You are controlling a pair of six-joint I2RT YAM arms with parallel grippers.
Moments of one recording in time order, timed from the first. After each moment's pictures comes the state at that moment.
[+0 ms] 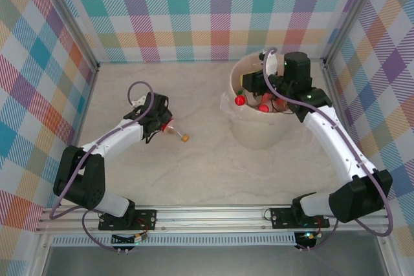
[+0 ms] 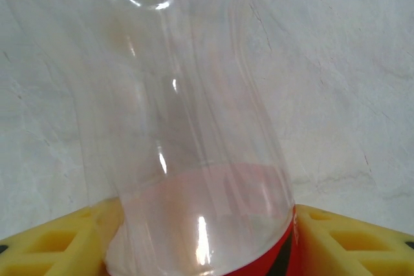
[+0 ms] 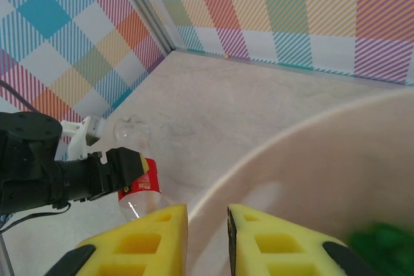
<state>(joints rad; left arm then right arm) -0.36 1.47 0.95 -0.40 -0.30 -0.97 0.33 1.35 1.37 -0.43 -0.51 0.19</state>
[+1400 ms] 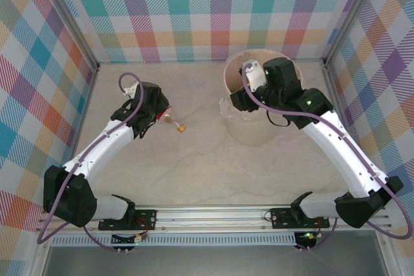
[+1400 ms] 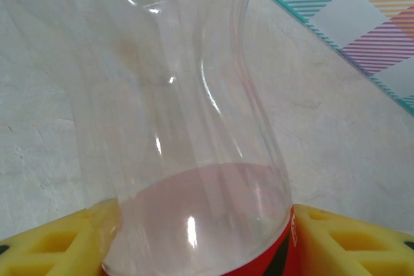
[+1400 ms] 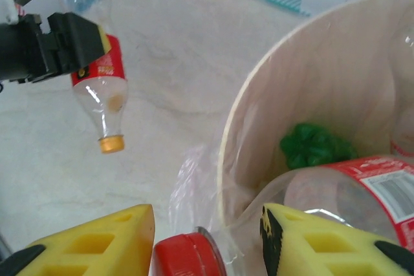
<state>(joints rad) -0.37 1.33 1.06 -0.48 -0.32 -0.87 0.59 1.30 1.55 -0.84 -0.12 0.01</state>
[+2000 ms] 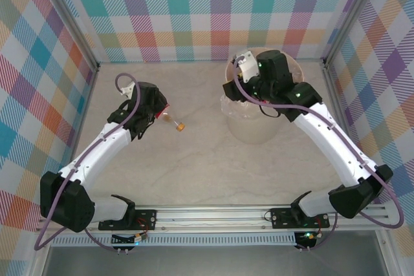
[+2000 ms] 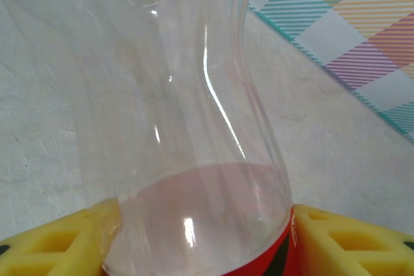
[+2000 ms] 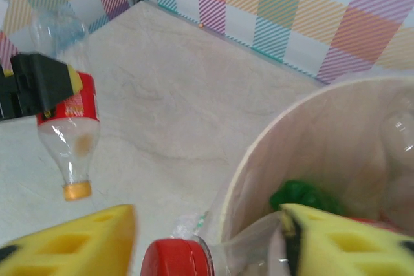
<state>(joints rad) -0.37 1.27 1.06 -0.48 -0.34 -0.87 0.59 1.39 1.65 -0.78 -0.12 -0.10</state>
